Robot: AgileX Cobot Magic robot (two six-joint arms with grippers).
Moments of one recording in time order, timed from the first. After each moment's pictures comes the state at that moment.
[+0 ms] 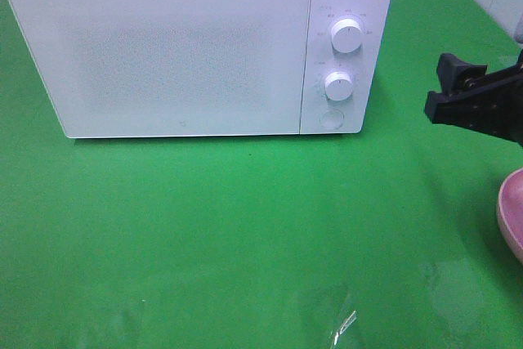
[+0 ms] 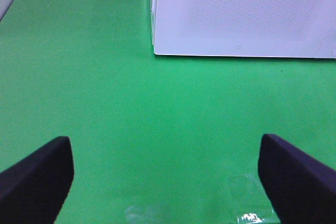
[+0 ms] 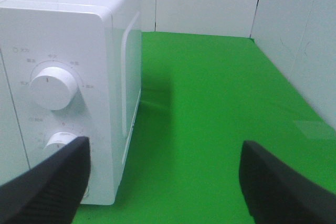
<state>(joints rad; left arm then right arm) 0.03 -0.01 -0.52 -0.16 1.07 0.07 0.55 1.31 -0.27 0.66 -1.03 -0.36</state>
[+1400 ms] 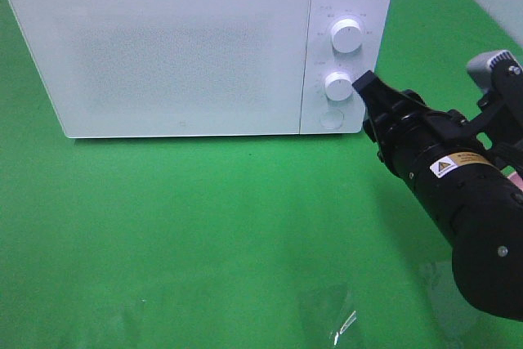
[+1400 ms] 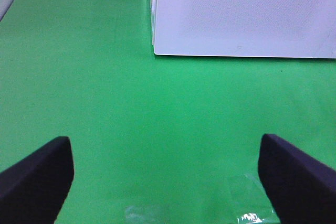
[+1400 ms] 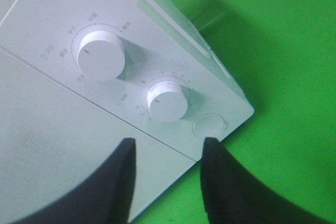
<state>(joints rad) 0.03 -0.01 -0.52 -0.16 1.07 0.07 0.87 1.65 -0.41 0.92 -1.14 0.60</state>
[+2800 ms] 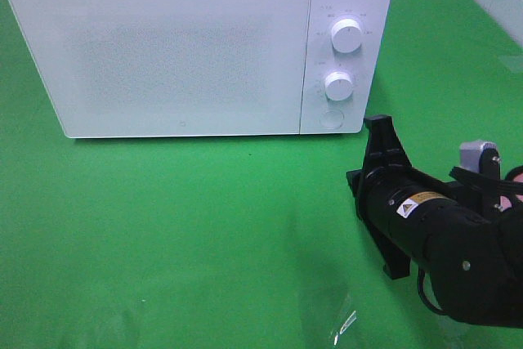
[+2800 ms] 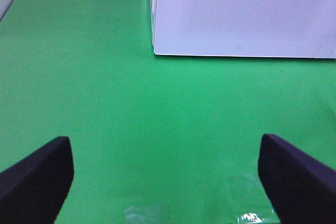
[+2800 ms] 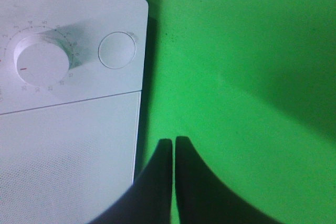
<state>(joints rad) 0.03 -0.01 -0.52 -0.16 1.07 0.07 0.83 1.80 -0.43 0.80 -0.92 1.28</state>
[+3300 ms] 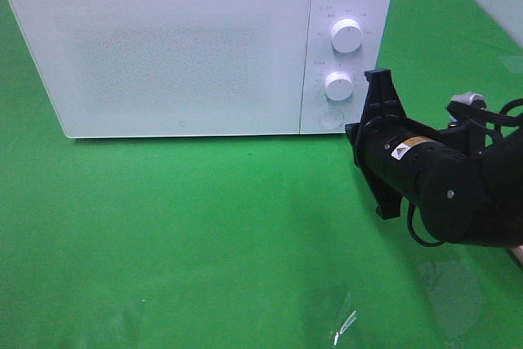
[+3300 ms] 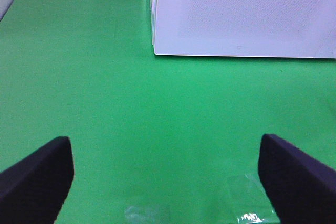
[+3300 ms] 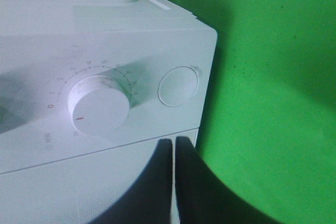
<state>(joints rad) 0.03 -0.01 -0.52 -0.16 1.07 0.06 0.62 1.87 -0.56 0.56 -0.89 1.31</state>
